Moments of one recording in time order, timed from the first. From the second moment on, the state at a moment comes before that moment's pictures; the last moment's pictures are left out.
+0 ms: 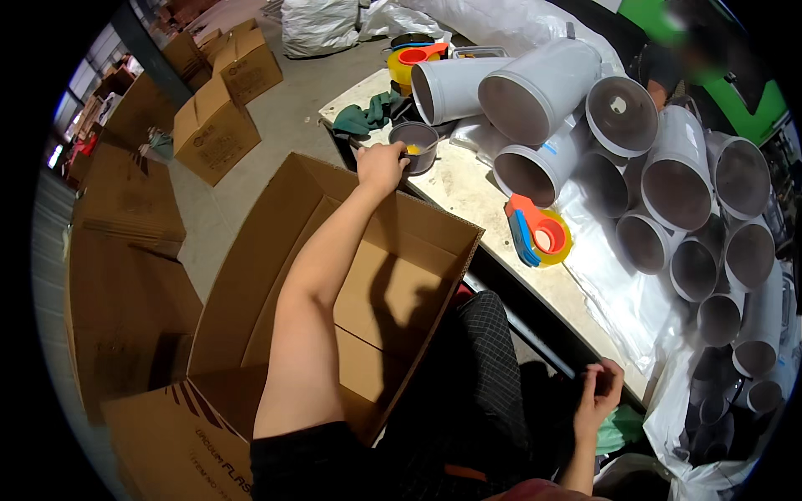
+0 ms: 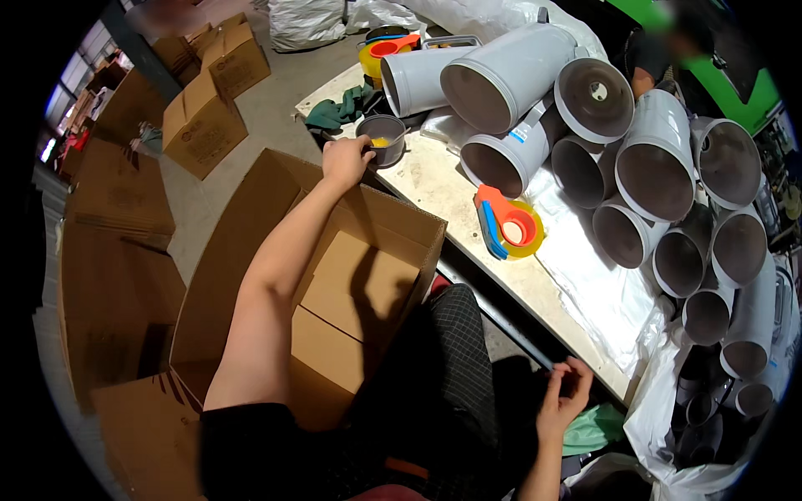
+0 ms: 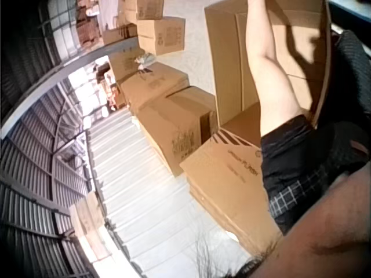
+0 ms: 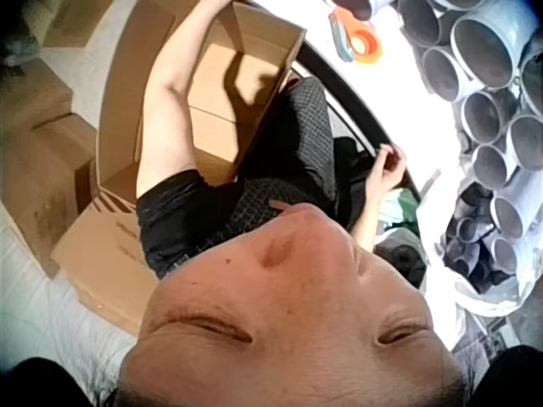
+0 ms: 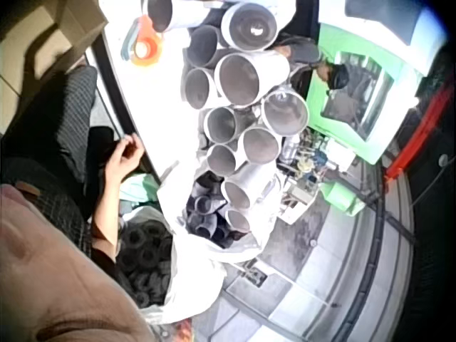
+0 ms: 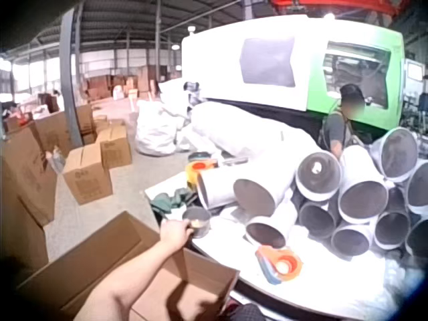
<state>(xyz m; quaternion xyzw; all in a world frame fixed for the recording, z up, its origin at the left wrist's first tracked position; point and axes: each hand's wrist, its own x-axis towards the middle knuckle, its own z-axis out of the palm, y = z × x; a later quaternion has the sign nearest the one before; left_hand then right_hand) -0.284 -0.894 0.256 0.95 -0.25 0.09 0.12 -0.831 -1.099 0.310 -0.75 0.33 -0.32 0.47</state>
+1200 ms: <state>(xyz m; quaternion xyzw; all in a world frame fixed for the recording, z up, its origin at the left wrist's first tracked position) -0.783 -0.953 0.348 0.46 -0.29 -0.58 0.61 -0.954 -1.065 0.335 -0.66 0.33 -0.49 0.46</state>
